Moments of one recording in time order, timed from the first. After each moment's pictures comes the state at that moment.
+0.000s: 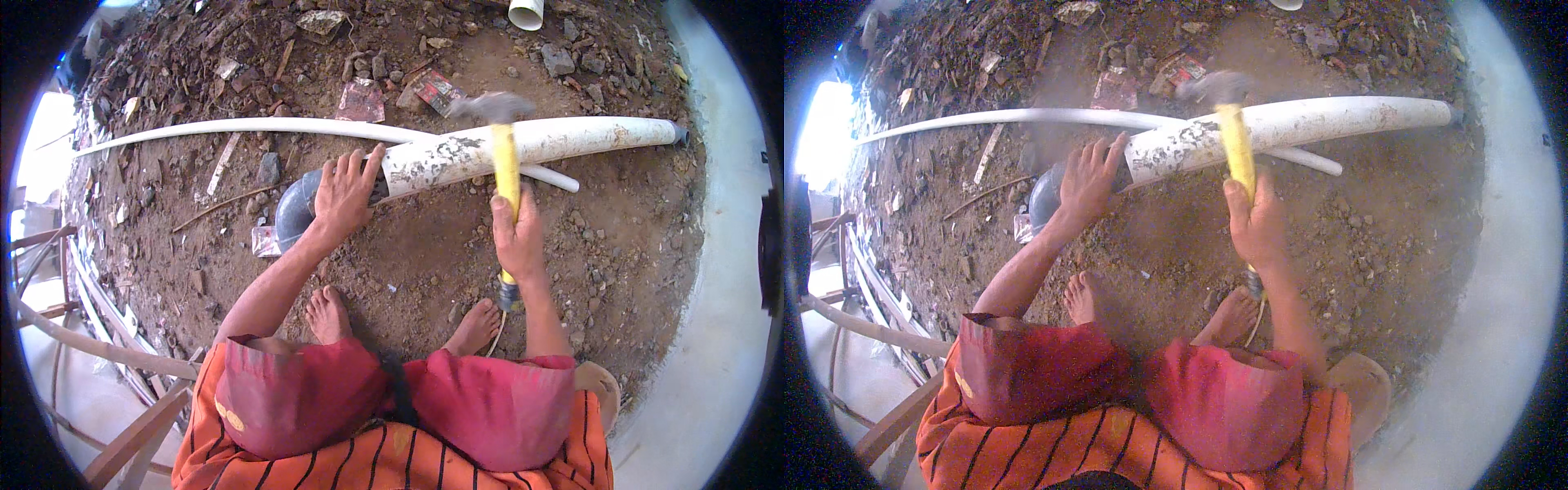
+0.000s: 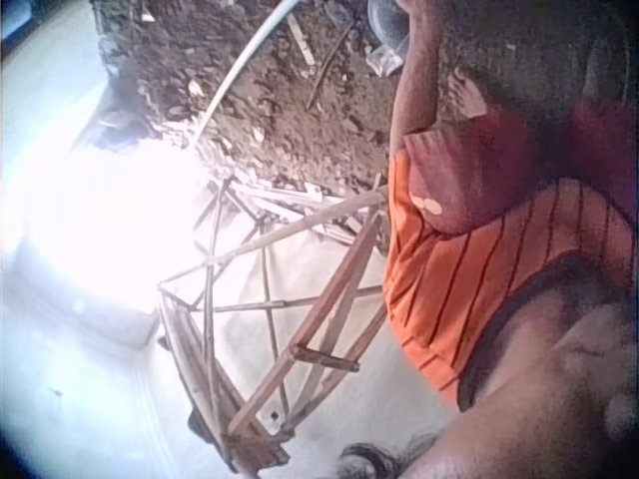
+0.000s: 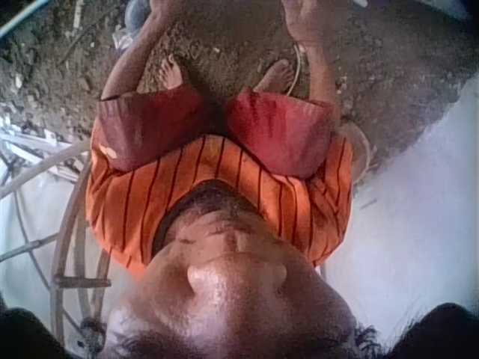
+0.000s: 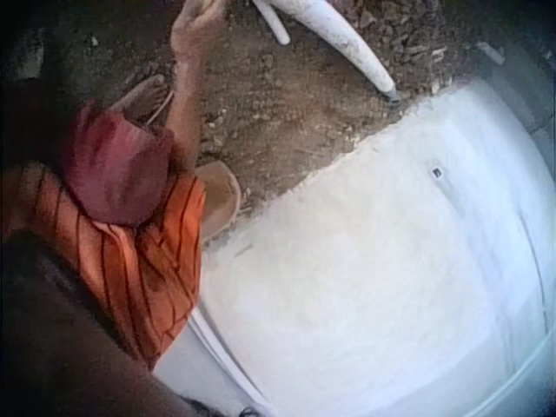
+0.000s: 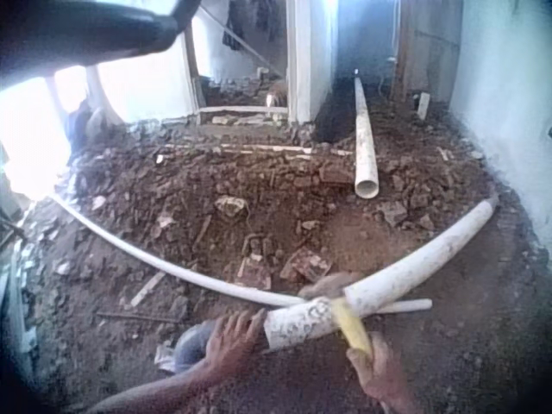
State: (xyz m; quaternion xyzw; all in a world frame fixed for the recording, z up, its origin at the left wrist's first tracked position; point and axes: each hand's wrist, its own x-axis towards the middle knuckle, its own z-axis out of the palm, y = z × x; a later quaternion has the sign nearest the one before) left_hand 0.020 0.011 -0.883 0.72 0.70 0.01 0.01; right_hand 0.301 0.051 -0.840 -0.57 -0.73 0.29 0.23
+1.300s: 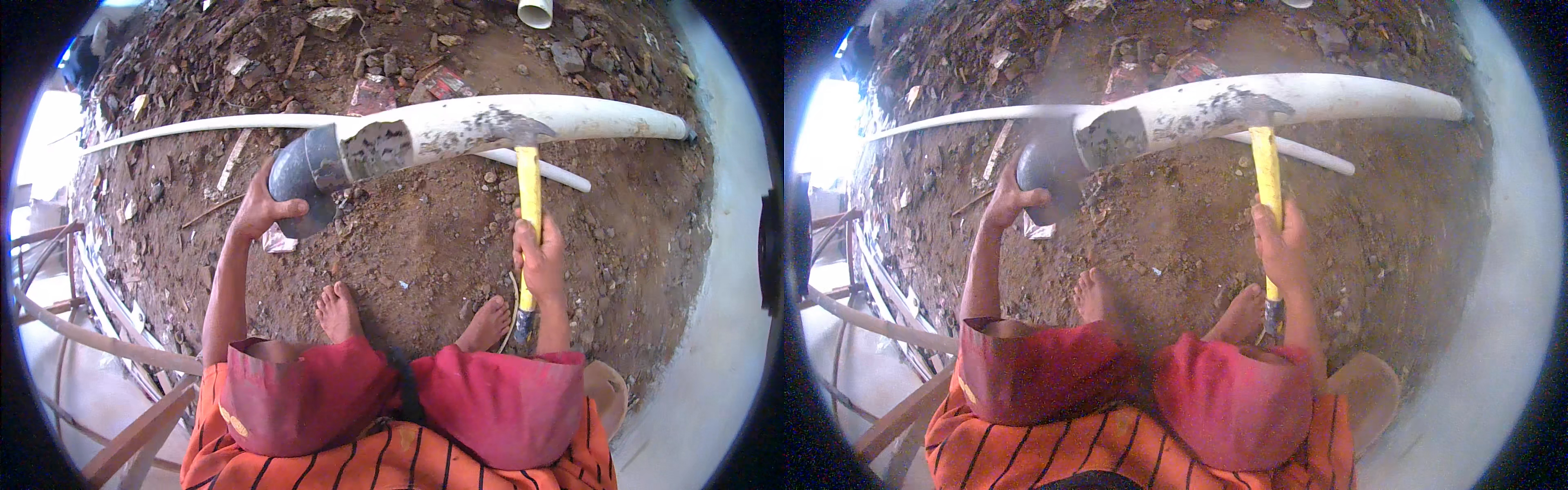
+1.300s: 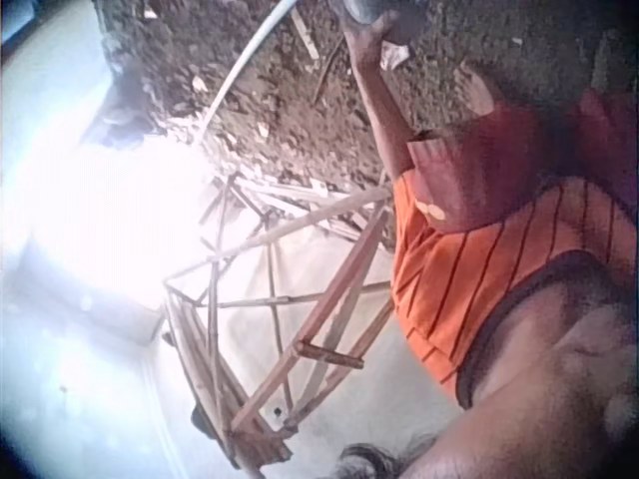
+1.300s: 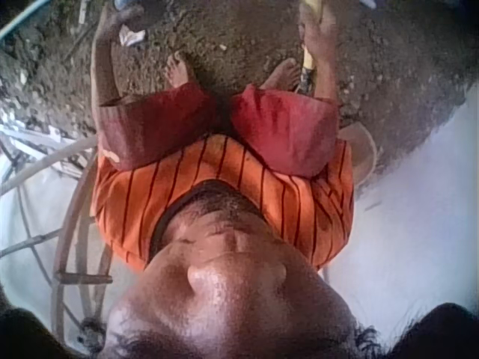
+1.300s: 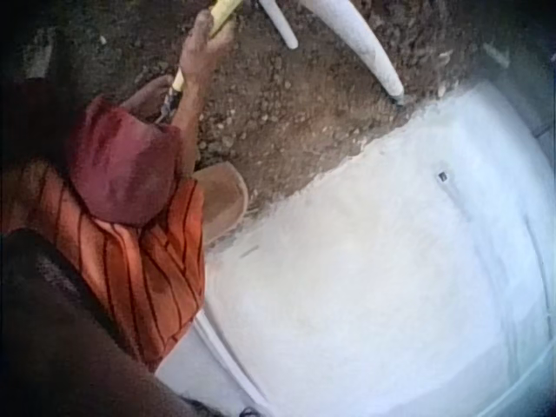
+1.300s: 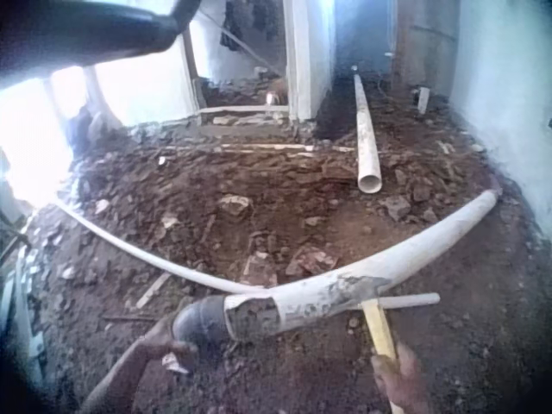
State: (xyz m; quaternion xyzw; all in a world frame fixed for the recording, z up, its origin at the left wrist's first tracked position) left_hand -0.096 -0.048 -0.841 0.45 0.66 0.41 0.44; right_hand 0.331 0.030 -0.831 -0.50 -0.57 0.58 0.29
